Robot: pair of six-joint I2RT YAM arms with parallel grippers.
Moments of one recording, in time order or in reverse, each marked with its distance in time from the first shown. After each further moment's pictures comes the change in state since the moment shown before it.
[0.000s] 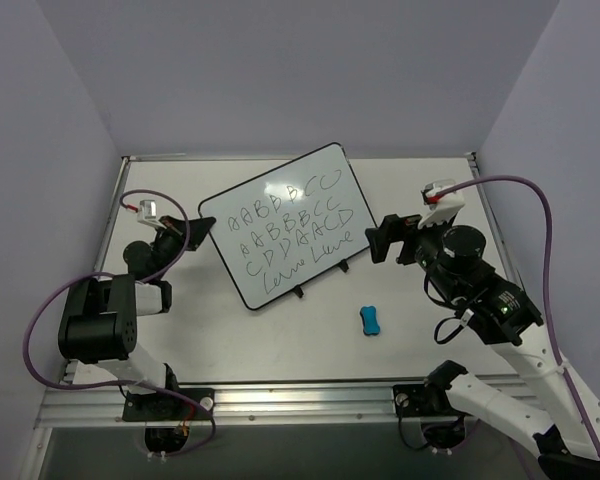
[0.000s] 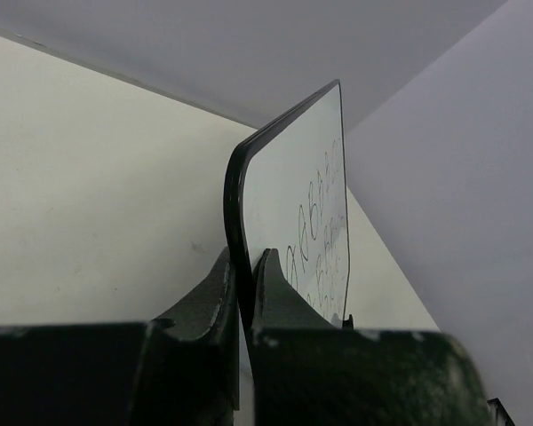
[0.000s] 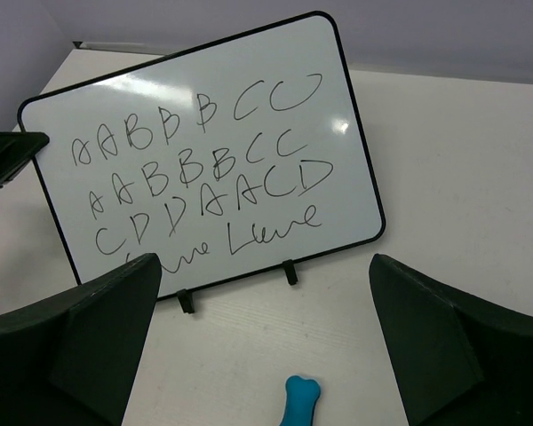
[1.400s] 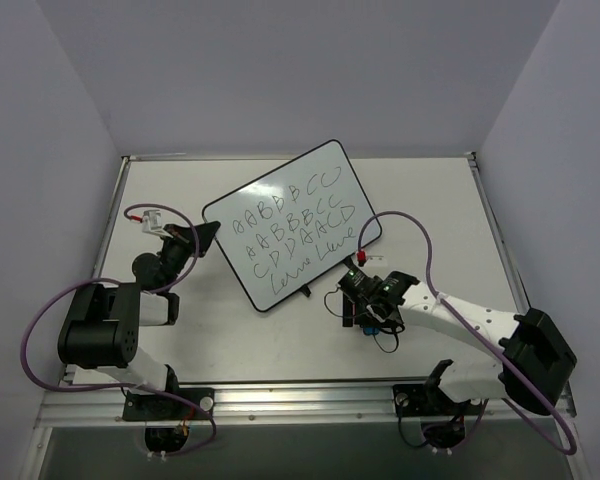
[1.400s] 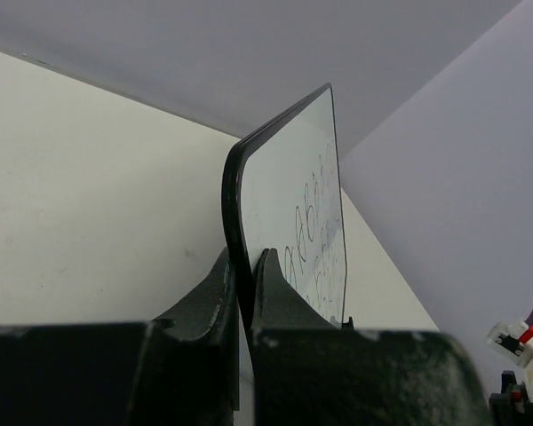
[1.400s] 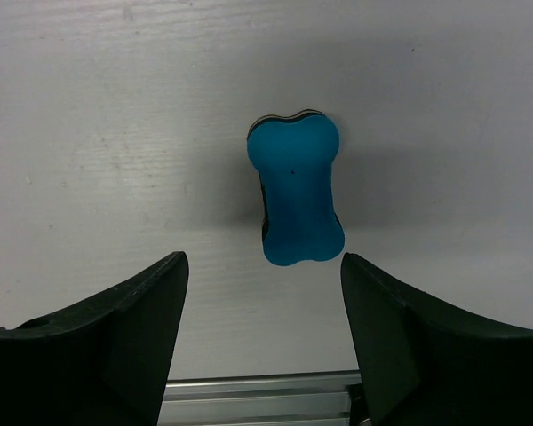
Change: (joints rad) left arm -0.088 -0.042 -0.108 0.111 -0.150 0.022; right arm 0.229 0.478 -0.298 -0.297 0.076 0.605
